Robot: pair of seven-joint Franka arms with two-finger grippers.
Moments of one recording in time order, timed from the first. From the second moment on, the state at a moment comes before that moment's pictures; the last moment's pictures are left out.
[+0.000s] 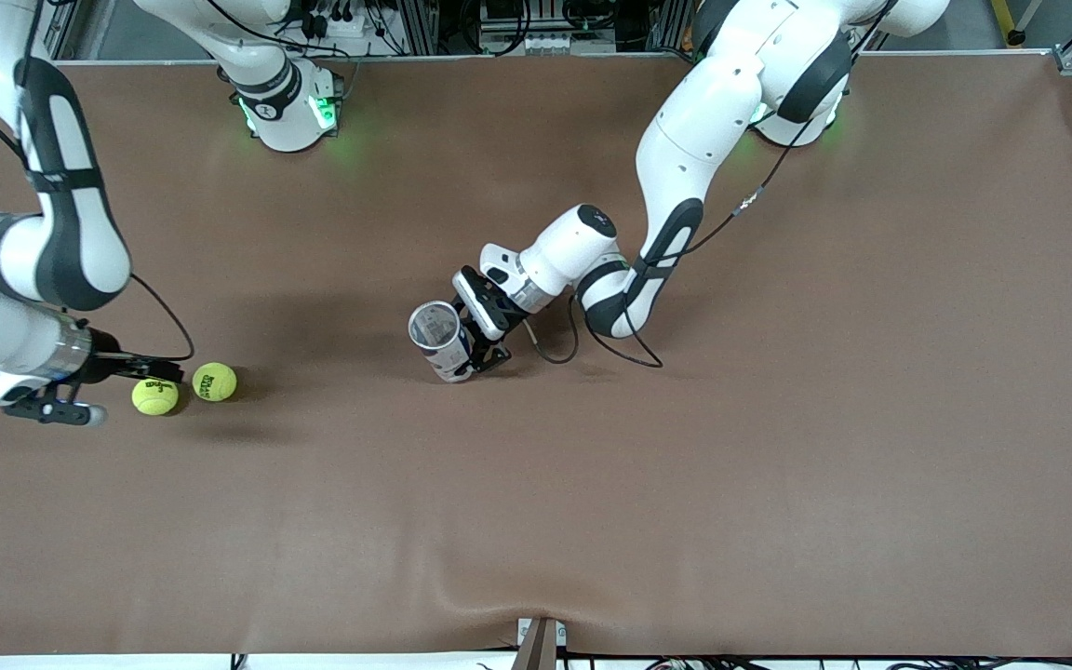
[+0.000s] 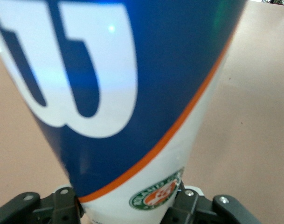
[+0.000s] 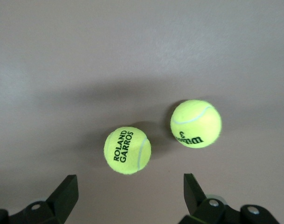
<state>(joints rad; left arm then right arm) -0.72 1.08 -0.12 -1.48 0.49 3.51 -0.27 -0.11 0.36 -0.04 -1.90 0.06 2.17 -0.03</state>
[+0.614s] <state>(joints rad) -0.73 1.08 -0.12 -1.48 0.49 3.52 -0.27 -0.09 0.46 -0.02 -1.94 0.06 2.27 -0.03</state>
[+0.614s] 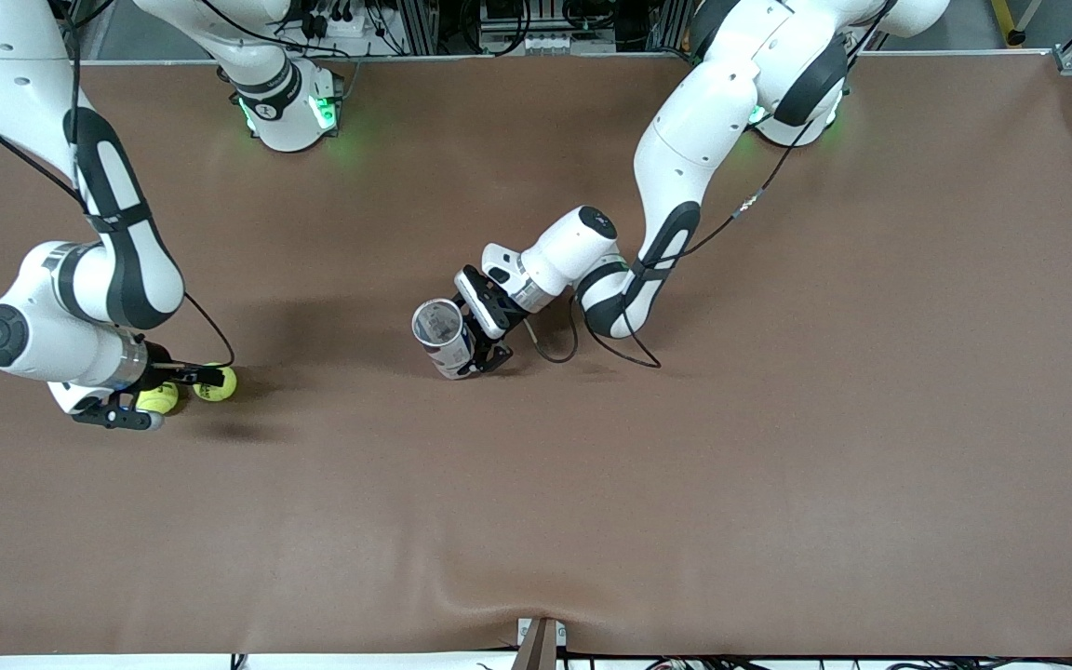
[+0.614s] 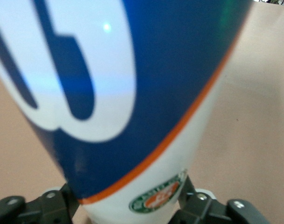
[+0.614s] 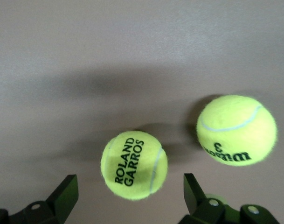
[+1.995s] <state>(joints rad) -0.73 1.08 -0.12 -1.48 0.49 3.52 -0.27 -0.05 0.46 -0.01 -1.78 0.08 2.03 0.11</state>
